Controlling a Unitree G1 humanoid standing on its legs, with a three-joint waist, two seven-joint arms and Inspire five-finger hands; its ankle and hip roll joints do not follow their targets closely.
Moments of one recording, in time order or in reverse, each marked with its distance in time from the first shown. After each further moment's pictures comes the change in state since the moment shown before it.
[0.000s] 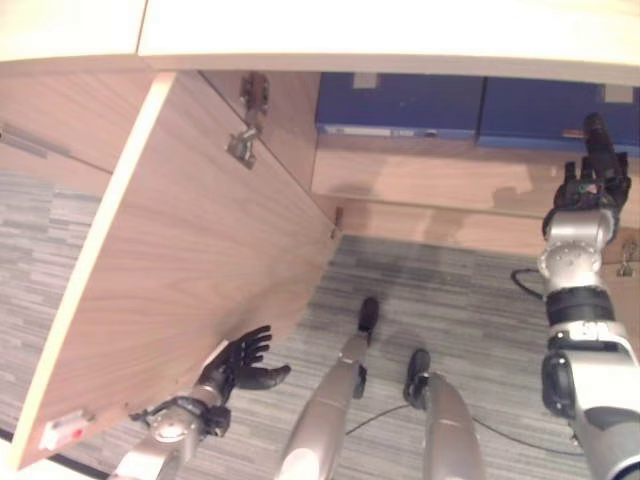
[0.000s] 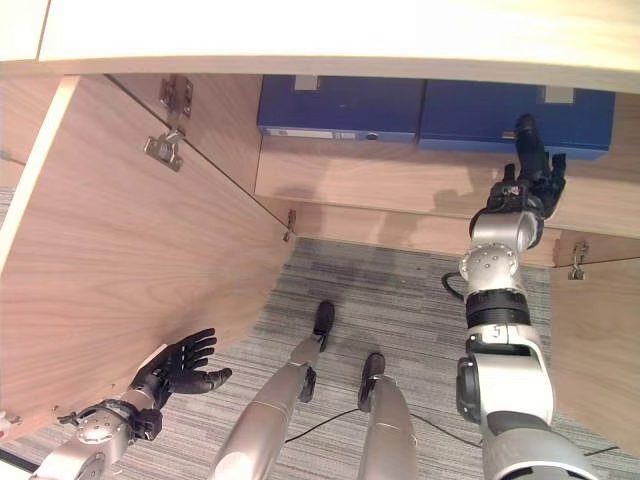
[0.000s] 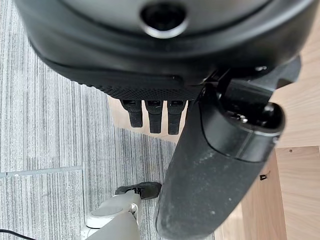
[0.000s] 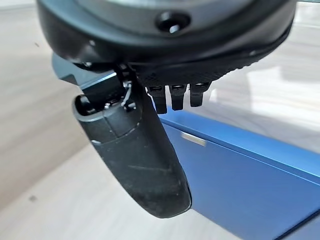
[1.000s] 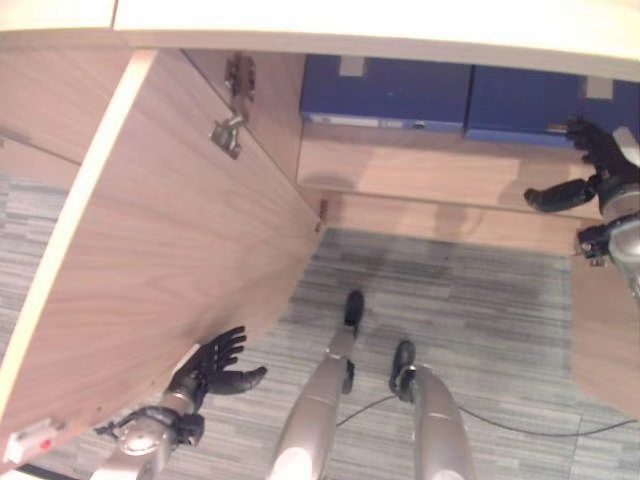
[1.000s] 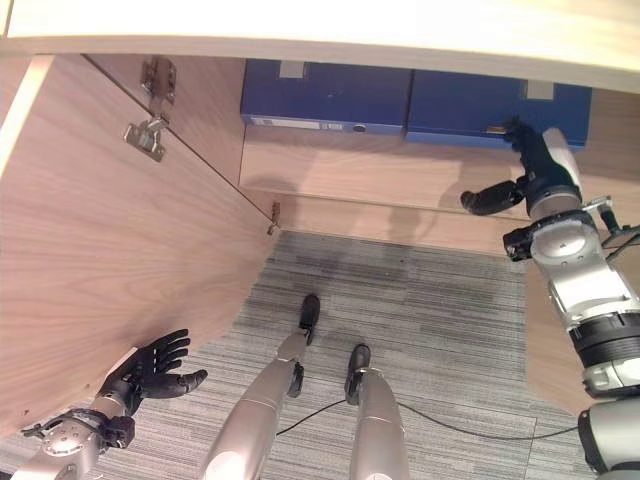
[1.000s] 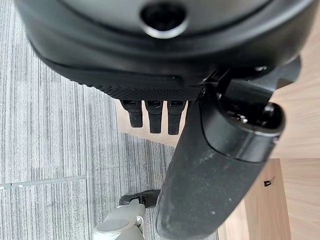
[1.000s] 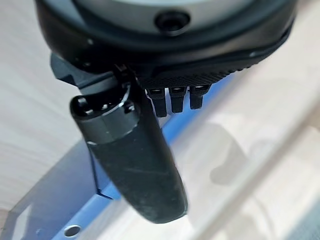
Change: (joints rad) left arm 0.103 0.017 0.149 -0.029 0.059 -0.018 -0.056; right arm 0.103 -0.580 0.438 -0.203 -1.078 0.549 0.363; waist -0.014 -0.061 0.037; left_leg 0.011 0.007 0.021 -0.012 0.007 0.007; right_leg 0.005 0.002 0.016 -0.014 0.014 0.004
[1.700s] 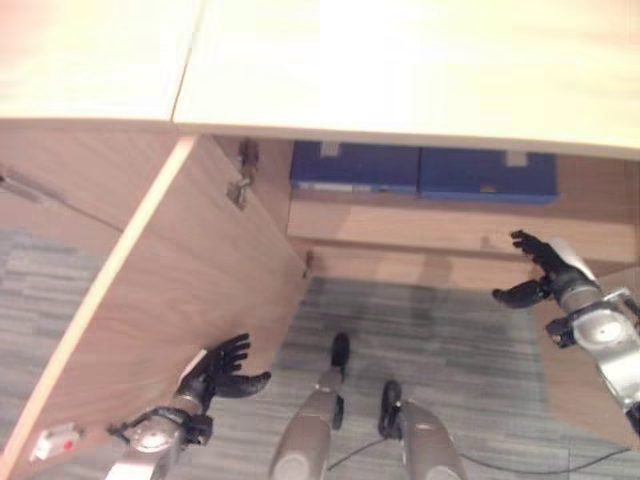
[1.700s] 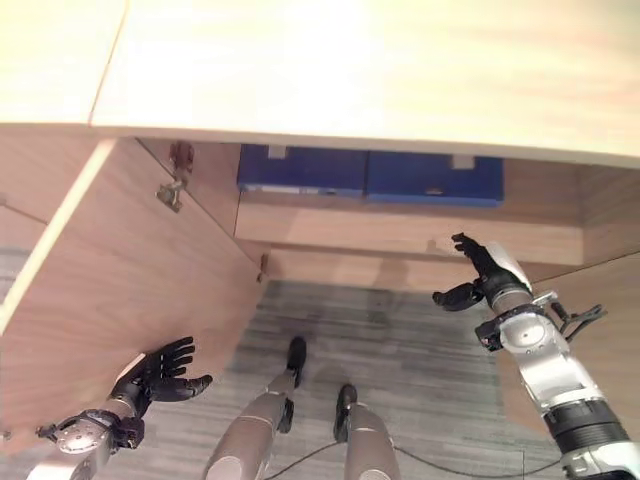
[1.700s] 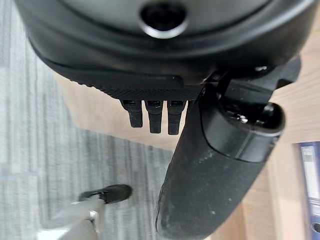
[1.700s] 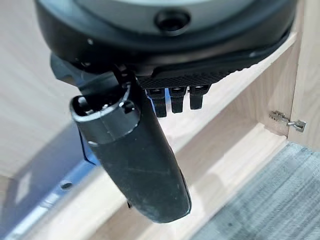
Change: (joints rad) left arm -0.079 -0.095 -0.013 0.153 0.080 0.026 -0.024; right arm 0.488 0.177 -0.145 -0.173 -0.164 0.037 0.152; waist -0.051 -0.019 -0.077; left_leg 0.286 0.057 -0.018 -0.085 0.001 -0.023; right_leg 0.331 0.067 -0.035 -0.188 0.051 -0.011
